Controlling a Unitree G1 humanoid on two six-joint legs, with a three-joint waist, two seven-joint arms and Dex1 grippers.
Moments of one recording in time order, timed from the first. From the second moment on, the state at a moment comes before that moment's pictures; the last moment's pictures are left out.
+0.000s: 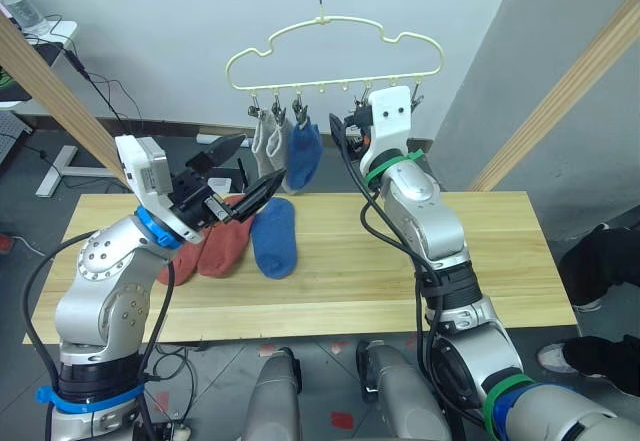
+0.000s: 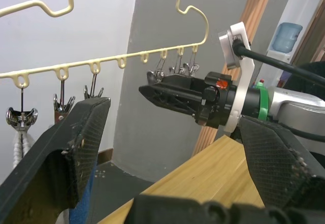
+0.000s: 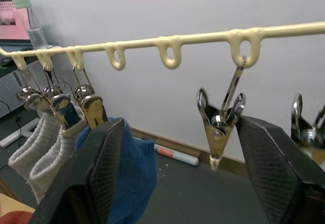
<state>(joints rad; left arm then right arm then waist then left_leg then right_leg) -0.26 0.55 0.27 -0.35 -0.66 0.34 -0.73 -0.81 0.09 0.06 0.14 0.03 0.38 0.07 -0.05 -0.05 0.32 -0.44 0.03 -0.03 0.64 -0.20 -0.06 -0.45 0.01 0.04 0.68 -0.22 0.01</state>
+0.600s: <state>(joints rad) -0.25 0.56 0.27 -0.38 -0.66 0.34 -0.73 -0.85 0.11 0.06 0.17 0.06 0.34 0.08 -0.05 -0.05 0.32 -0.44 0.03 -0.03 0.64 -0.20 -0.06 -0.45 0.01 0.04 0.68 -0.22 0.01</state>
